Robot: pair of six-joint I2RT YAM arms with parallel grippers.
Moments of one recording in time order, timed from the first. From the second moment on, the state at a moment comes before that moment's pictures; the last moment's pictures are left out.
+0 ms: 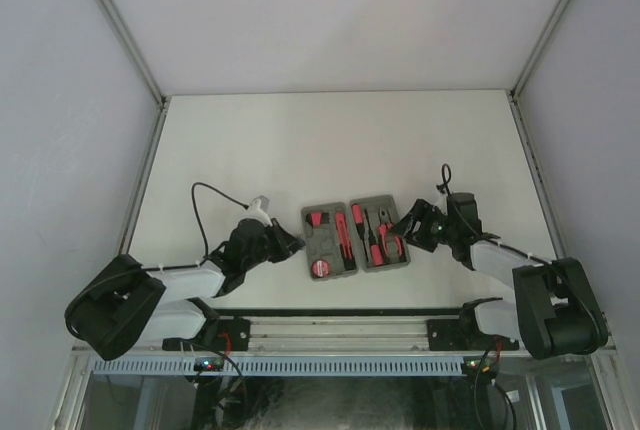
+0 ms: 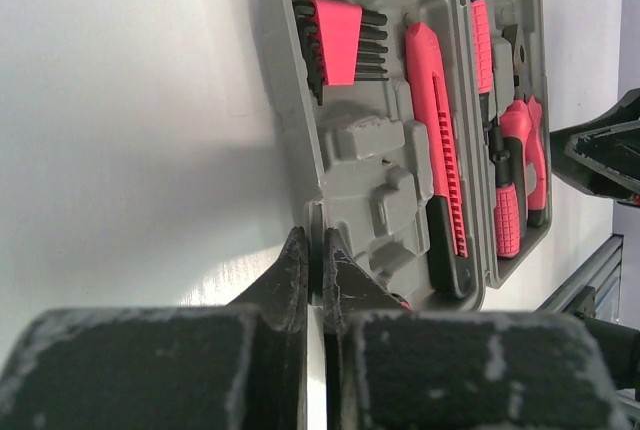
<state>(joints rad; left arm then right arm) -0.65 1.24 0.19 0.51 0.05 -0.92 0.17 1.24 0.32 0.15 -0.51 0.70</state>
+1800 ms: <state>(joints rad) -0.64 1.20 0.20 0.46 0.07 -0.80 0.74 1.26 0.77 -0.10 -0.43 0.63</state>
